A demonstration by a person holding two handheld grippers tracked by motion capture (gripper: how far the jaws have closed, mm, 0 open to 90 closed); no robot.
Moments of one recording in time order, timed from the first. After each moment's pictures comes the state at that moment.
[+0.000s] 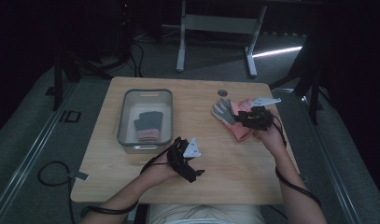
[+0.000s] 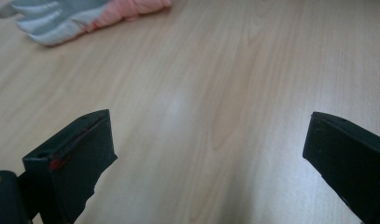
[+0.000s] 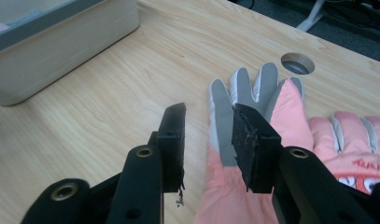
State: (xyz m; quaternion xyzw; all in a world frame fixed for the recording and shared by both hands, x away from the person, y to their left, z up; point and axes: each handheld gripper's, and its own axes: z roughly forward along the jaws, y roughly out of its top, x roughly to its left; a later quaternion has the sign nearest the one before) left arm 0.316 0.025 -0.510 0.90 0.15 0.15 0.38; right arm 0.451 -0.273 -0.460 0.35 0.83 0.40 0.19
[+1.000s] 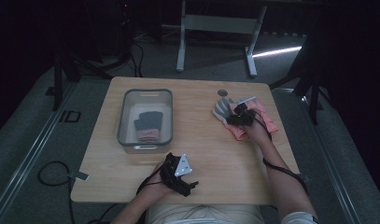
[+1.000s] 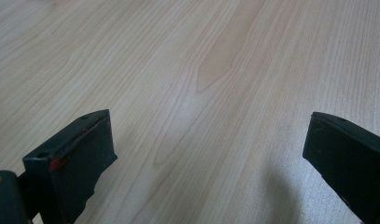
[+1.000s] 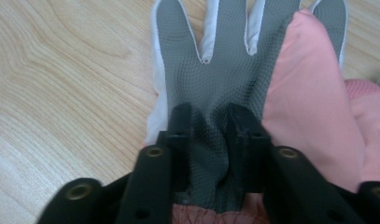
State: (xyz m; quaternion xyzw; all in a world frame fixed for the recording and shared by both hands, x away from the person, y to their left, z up) left arm 0.284 0.039 -0.562 0.88 0.20 0.17 0.40; right arm 0.525 -0.252 -0.535 0.39 0.86 0.28 0.16
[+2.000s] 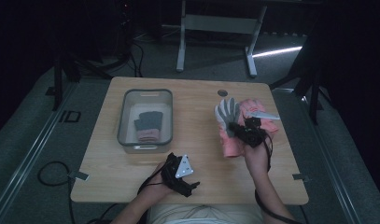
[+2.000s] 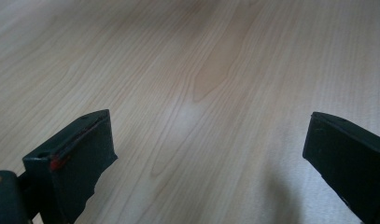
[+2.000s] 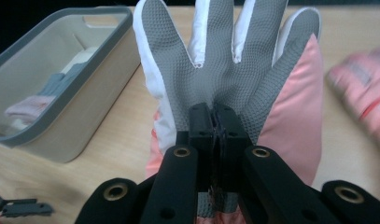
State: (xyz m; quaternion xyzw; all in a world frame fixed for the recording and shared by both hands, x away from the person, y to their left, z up) left arm 0.281 0.037 -0.561 0.88 0.18 0.18 0.41; right arm 0.367 -0.223 -0.450 0.51 0.72 0.43 0.18
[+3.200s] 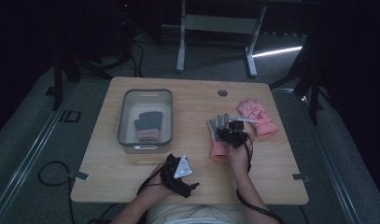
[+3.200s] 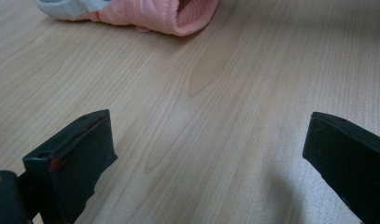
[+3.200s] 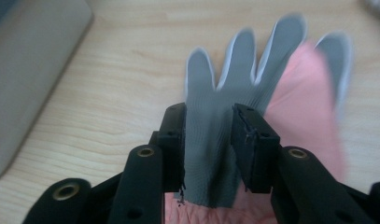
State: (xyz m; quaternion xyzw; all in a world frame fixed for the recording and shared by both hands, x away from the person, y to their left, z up) left arm 0.282 0.040 -0.566 0.87 0.19 0.17 0.42; right arm 0.409 -0.197 -0.518 0.58 0.70 0.37 0.17
